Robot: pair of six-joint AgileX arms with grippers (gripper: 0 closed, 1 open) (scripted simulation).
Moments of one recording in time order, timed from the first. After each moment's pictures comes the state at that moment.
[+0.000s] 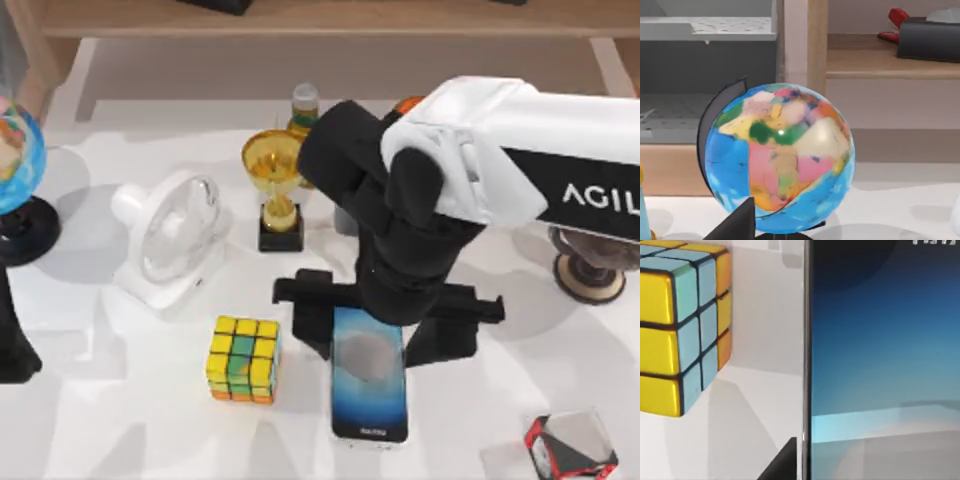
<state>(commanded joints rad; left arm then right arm) 0.00 0.00 0.00 0.00 0.00 0.00 0.81 1.93 1.44 -0.99 -0.14 0.85</state>
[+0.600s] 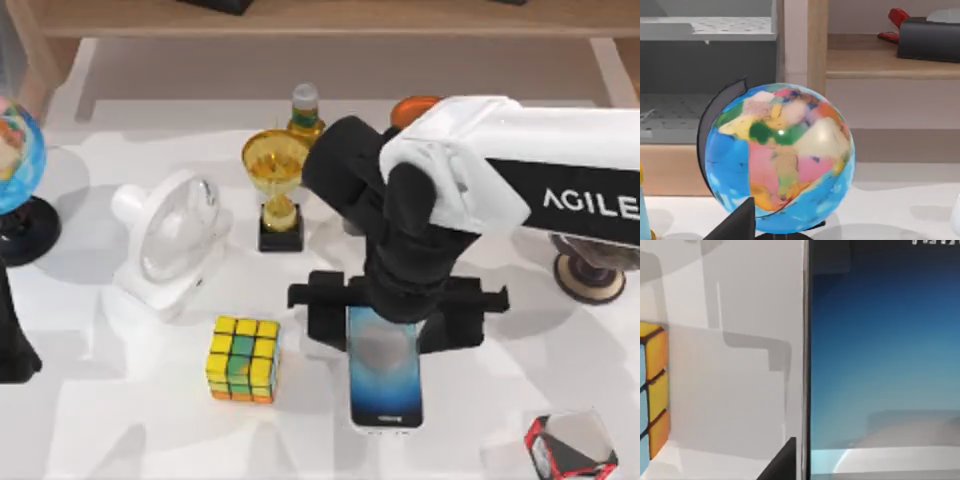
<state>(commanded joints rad) 0.00 0.00 0.00 0.00 0.00 0.00 0.77 1.99 1.41 -0.92 -0.02 0.80</state>
